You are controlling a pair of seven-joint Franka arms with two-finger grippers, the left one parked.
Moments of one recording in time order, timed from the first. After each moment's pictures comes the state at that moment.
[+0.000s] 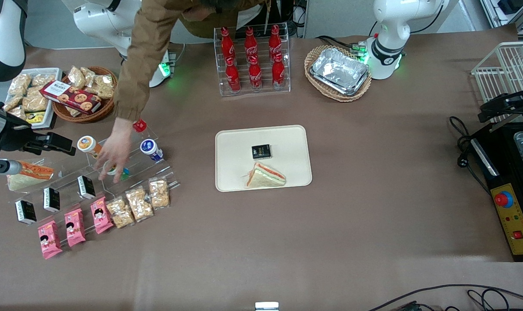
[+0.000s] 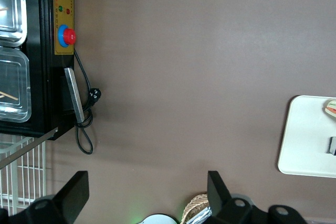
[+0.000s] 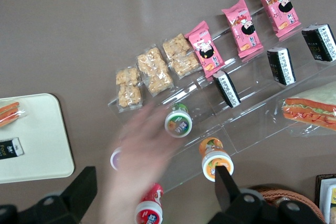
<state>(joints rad) 0.23 0.09 -0.27 -1.53 0.07 1.54 0.05</state>
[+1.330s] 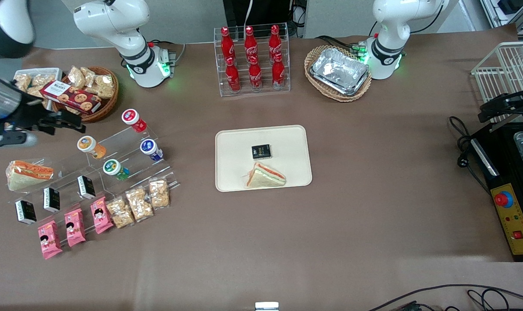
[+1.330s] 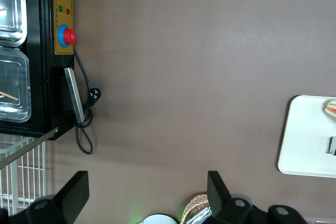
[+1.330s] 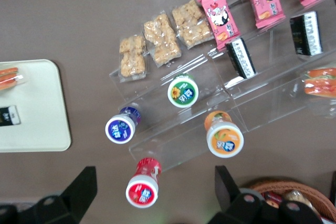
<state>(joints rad) 0.23 -0.15 -0.26 -1.91 0.06 1.68 -0.01</state>
